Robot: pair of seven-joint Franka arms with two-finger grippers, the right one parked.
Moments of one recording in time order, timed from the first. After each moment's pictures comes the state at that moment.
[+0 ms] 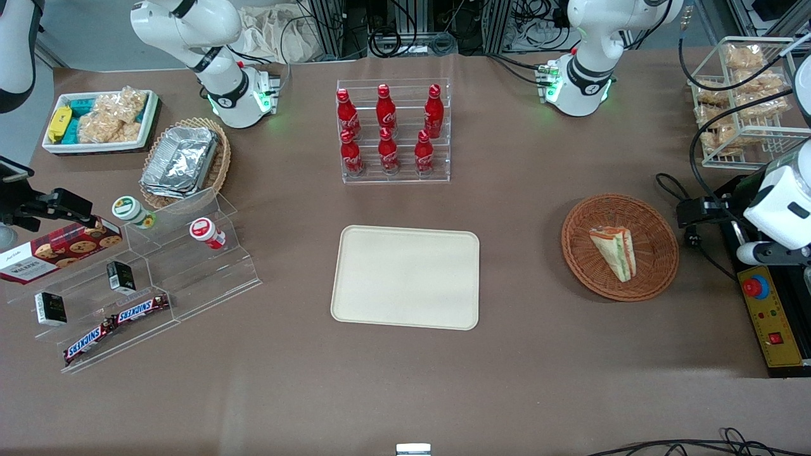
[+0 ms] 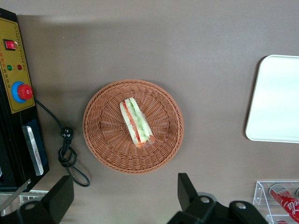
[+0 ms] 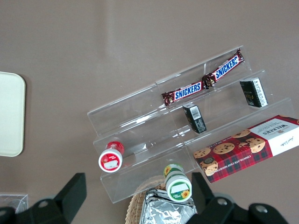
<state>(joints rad) 0.00 0.25 -0.07 -1.32 0.03 1.48 -0.04</state>
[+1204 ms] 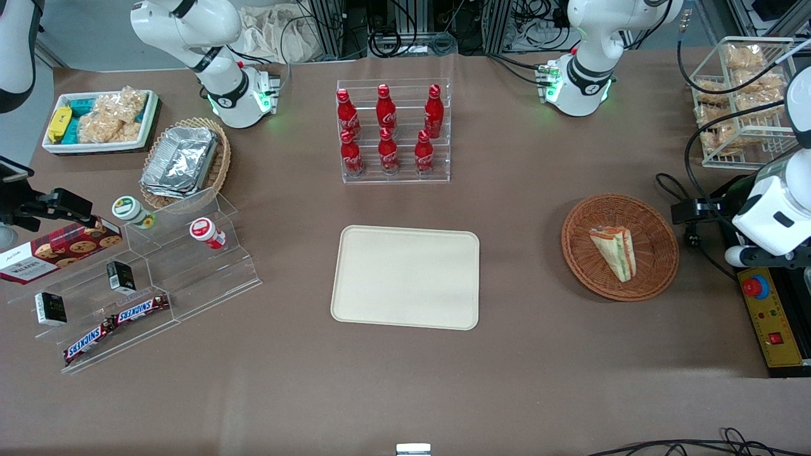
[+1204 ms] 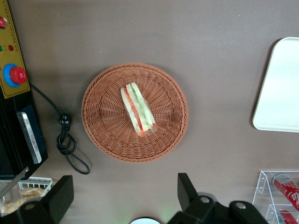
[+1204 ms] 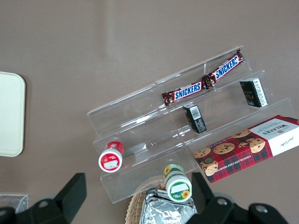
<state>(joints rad) 0.02 0.26 -0.06 -1.37 0.03 1.45 -0.04</state>
